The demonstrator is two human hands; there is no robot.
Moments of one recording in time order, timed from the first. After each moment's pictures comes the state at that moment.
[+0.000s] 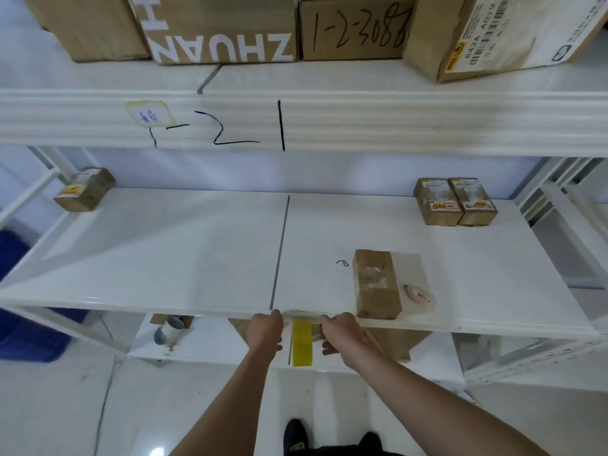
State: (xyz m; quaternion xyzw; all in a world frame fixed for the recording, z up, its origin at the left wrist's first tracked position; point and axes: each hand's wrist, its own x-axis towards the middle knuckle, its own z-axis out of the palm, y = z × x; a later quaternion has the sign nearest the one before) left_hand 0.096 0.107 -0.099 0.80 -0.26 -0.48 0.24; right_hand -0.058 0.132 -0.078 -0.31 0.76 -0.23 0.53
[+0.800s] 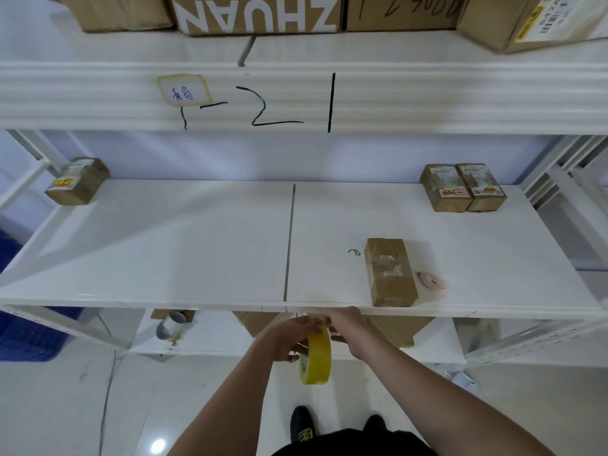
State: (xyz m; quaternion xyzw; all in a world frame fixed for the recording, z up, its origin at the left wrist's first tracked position) left_hand 0.118 0.113 -0.104 0.61 -0.37 -0.70 0.00; right_hand -0.033 0.124 -0.103 -0.24 0.76 -0.23 0.56
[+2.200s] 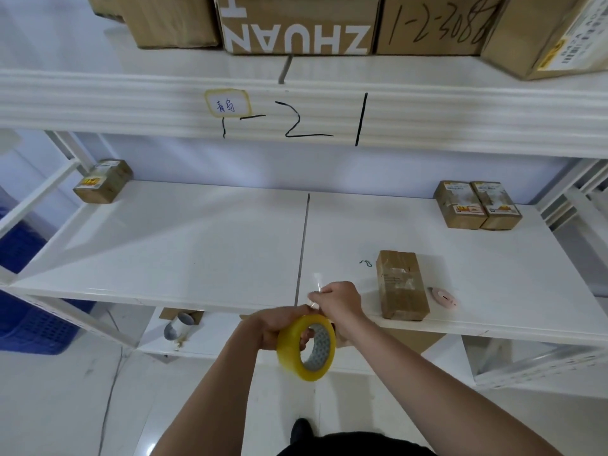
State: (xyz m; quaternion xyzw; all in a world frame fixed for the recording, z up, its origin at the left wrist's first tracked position) left_hand 0.160 0.087 -0.069 0.47 -0.30 -0.83 0.02; right_hand 0.004 0.097 -0.033 -0.41 0.75 -0.27 0.45
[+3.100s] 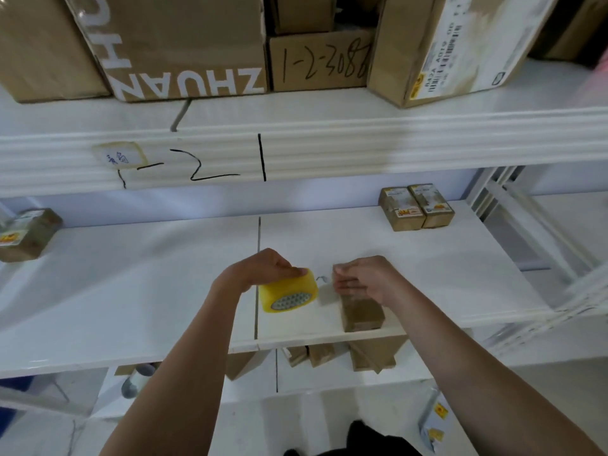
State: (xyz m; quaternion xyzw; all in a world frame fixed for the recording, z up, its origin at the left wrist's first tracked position) left_hand 0.092 -0.024 0.026 0.51 -0.72 -0.47 0.03; right_hand -0.134 0.075 0.047 -0.24 0.65 -0.41 0.60
